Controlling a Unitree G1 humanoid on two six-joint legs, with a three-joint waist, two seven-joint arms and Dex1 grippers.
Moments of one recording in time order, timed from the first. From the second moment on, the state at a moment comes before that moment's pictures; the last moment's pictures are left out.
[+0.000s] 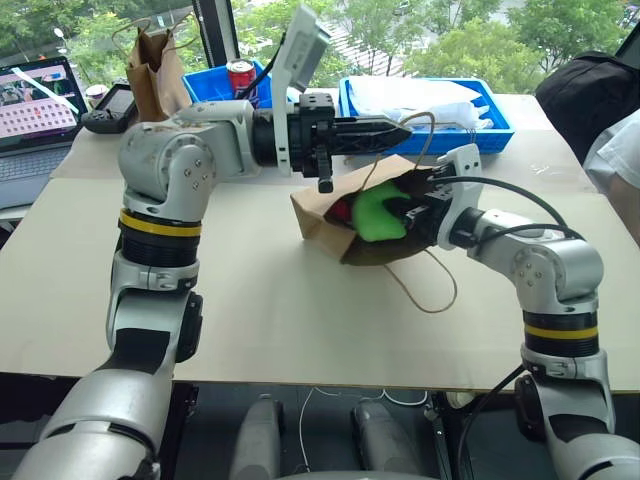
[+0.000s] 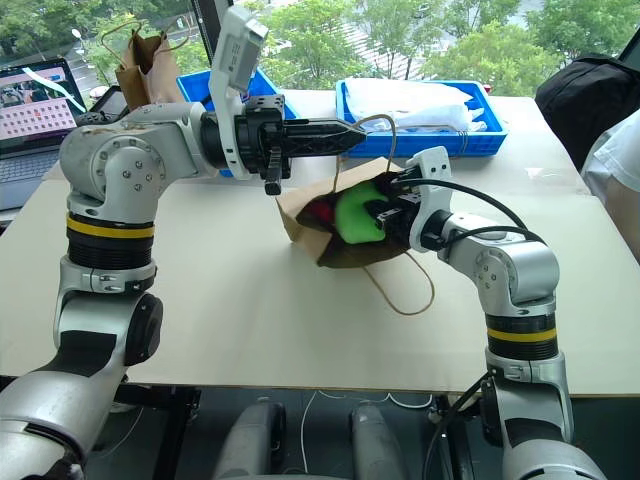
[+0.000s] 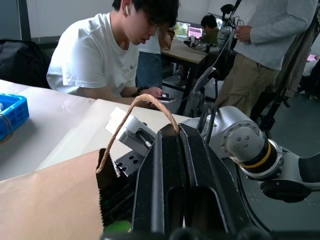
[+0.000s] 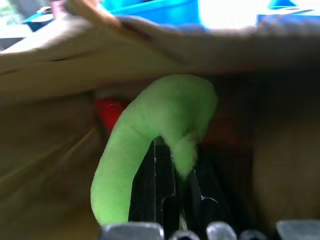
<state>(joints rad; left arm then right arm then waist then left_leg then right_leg) -1.17 0.38 -0.02 0.11 -0.69 0.96 -1.01 -0.67 -0.48 -0.09 -0.12 0.57 0.97 0.39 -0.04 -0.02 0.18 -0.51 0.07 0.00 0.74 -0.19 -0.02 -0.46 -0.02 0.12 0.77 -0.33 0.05</state>
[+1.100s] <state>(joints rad) -1.18 0.38 -0.06 0.19 -0.63 0.86 -1.08 -0.03 -0.55 -0.53 -0.40 1.00 1.31 0.48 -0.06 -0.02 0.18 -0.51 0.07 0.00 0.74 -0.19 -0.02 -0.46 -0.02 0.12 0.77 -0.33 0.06</state>
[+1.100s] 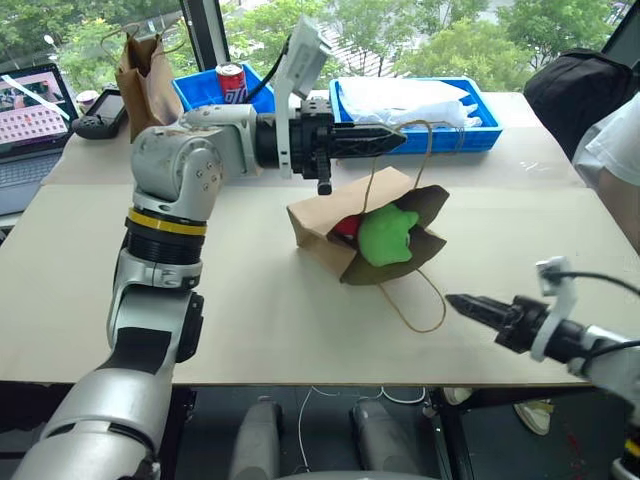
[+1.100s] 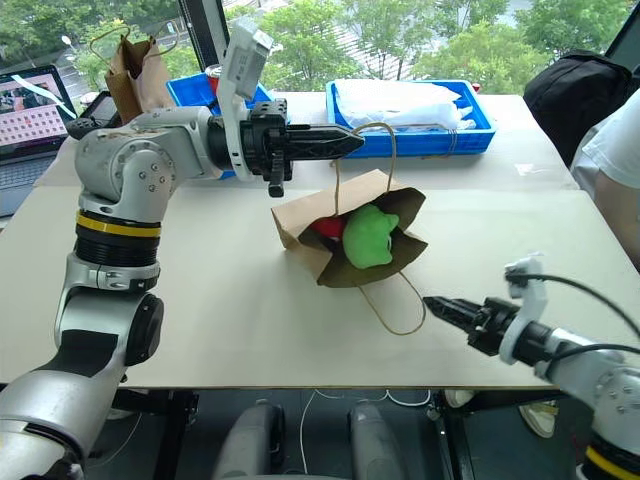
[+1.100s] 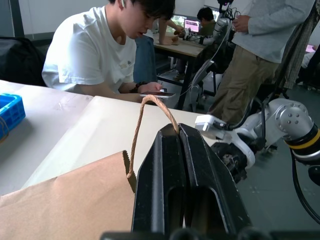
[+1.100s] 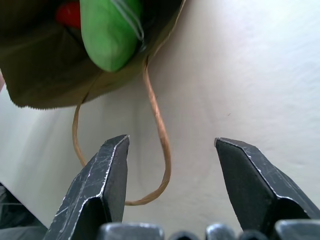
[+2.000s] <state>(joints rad) -1.25 0.51 -0.03 0.39 -0.49 0.69 -1.08 -0.58 -0.55 -0.38 -0.34 1.56 1.02 0.23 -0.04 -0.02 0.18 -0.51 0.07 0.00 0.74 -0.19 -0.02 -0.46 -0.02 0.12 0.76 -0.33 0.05</state>
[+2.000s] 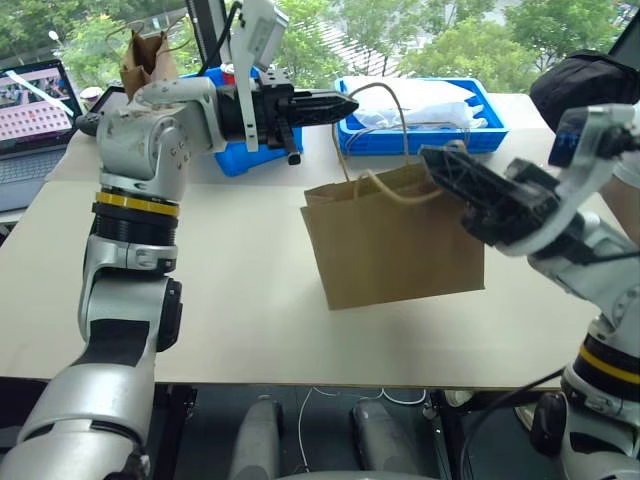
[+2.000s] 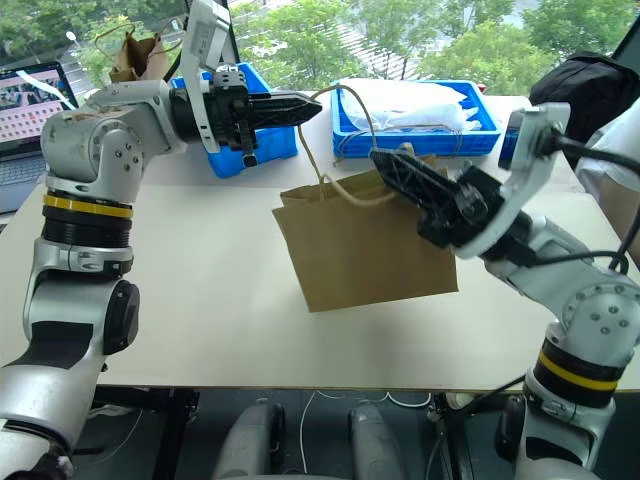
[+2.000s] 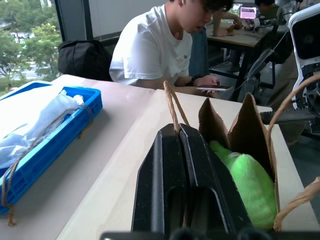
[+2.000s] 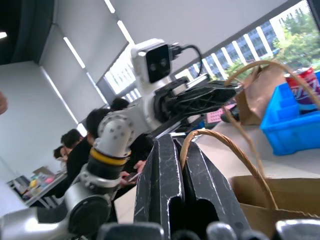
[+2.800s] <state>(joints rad) -1.22 0.48 -0.02 0.31 -0.55 0.85 -1.10 -0.46 -0.76 -0.30 -0.30 1.71 0.95 0.10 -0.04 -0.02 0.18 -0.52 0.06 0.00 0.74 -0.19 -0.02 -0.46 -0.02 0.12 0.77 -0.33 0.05</state>
